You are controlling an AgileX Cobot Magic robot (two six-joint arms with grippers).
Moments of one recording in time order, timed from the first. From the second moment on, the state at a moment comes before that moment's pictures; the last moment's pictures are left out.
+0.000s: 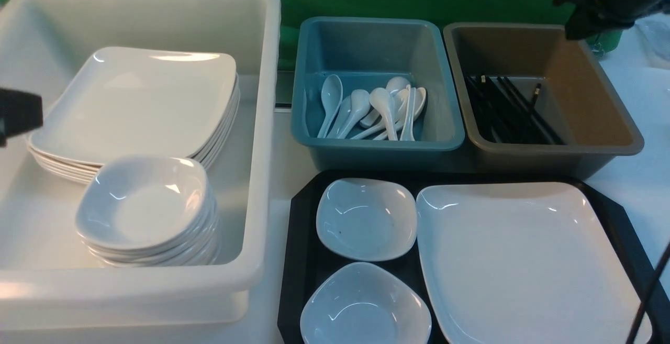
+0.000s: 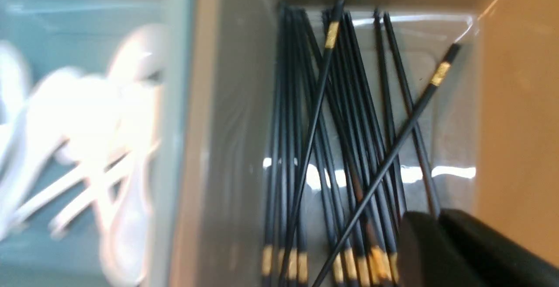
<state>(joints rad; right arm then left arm) 0.01 2.01 -2.10 0.17 1.01 -0.08 0.07 0.82 -1.07 -0.44 0.98 0.32</state>
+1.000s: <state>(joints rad) 0.01 0.91 -1.01 0.34 0.95 -0.31 -0.78 1.71 -1.55 0.03 1.21 0.02</state>
